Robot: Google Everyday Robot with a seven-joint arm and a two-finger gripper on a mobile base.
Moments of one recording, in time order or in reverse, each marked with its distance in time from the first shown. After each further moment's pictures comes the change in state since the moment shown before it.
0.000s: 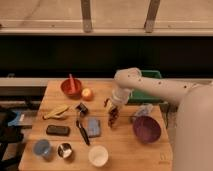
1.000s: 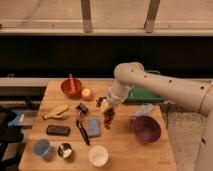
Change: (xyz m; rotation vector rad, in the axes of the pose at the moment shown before) arm 0.039 0.065 -0.058 -0.087 -0.010 -0.238
